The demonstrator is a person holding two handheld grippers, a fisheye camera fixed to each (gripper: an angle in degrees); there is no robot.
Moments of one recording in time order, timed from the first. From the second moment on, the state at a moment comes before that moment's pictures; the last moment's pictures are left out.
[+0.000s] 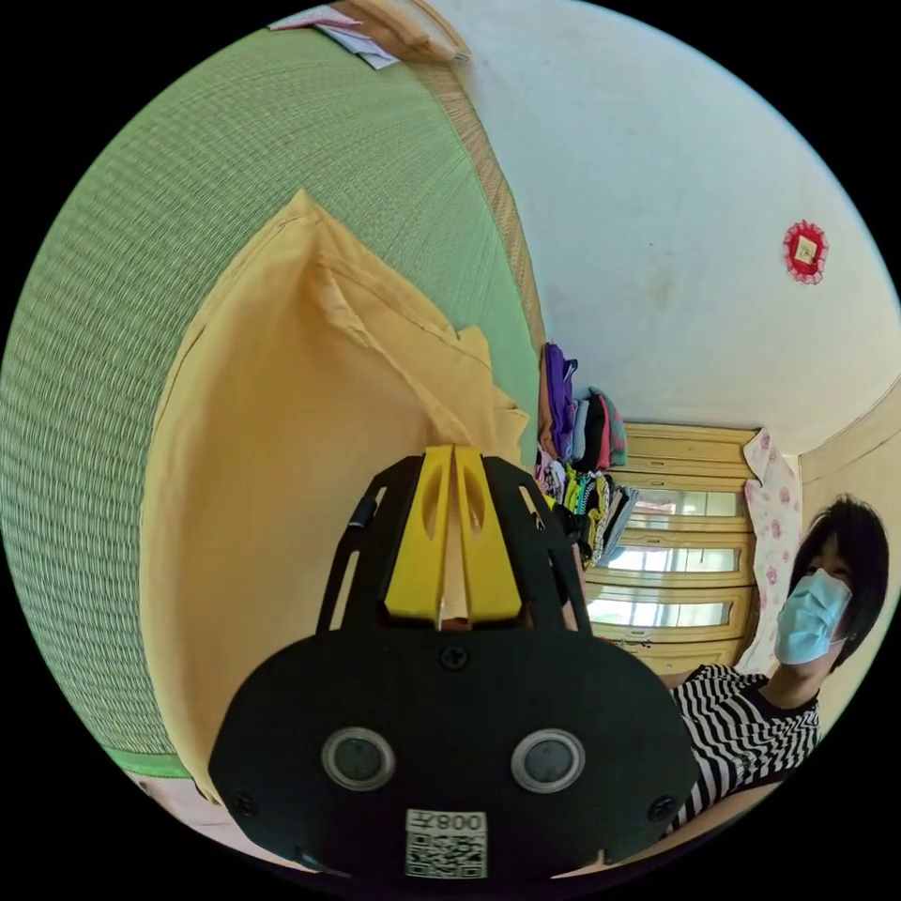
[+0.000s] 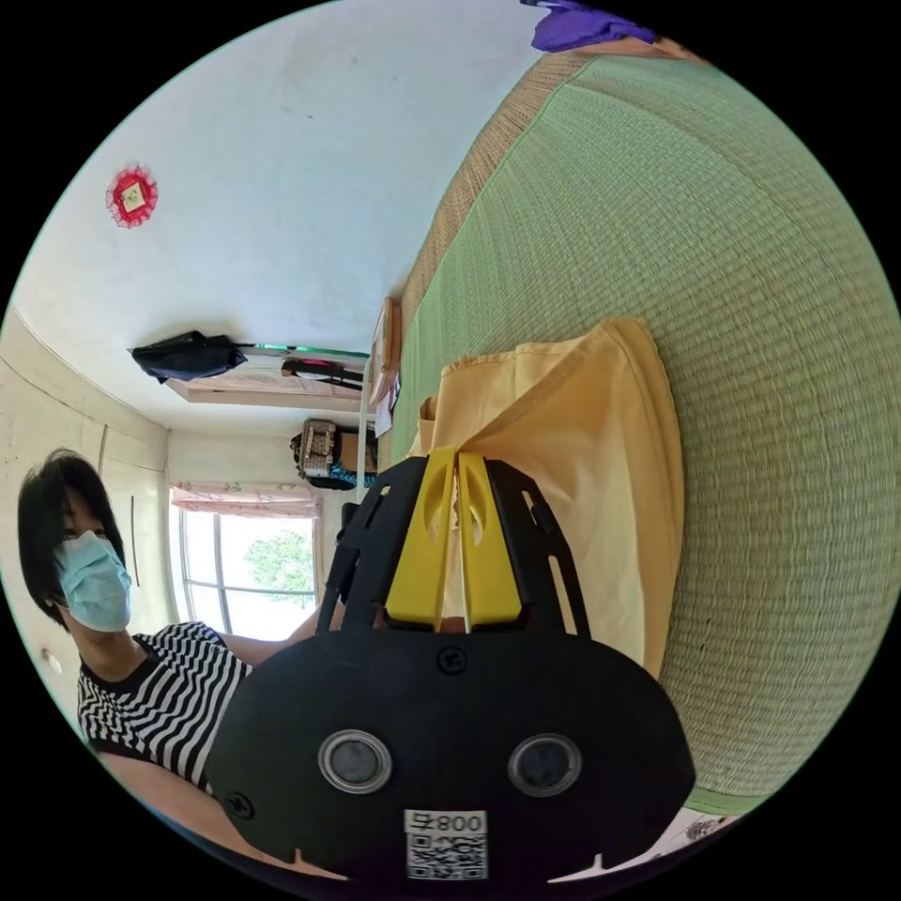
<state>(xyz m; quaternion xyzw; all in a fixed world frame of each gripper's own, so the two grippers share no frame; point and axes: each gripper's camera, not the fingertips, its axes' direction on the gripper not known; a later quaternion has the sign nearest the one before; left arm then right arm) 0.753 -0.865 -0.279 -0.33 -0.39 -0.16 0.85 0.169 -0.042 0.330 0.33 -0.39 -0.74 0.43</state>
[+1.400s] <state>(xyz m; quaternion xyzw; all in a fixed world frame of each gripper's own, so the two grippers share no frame) 0.731 -0.917 -0.247 -0.28 -0.34 -0.15 0.89 0.148 -0.087 0.259 0.28 -0.43 -0.74 0.43</state>
